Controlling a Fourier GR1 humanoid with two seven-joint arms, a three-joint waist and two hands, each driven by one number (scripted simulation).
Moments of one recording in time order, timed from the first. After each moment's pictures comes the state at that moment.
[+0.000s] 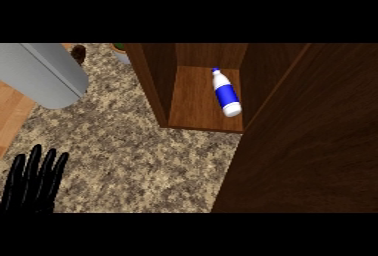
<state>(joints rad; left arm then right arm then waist) 0.37 0.59 -0.36 -2.01 0.71 0.19 -0.55 0.11 -0.19 0.74 -2.44 0.10 0.49 0.44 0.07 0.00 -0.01</state>
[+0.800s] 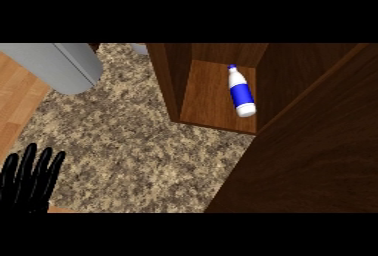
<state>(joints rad) 0.36 0.62 -0.33 -2.03 0.73 0.12 -0.55 0.14 -0.15 0.72 -2.36 -0.18 0.54 0.48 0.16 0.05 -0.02</state>
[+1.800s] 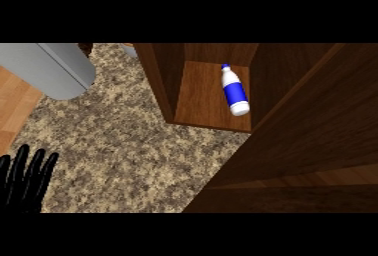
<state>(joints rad) 0.39 0.64 -0.30 -2.01 0.76 0.08 -0.56 0.14 -0.10 0.44 -2.22 -0.40 0.29 0.41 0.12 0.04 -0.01</state>
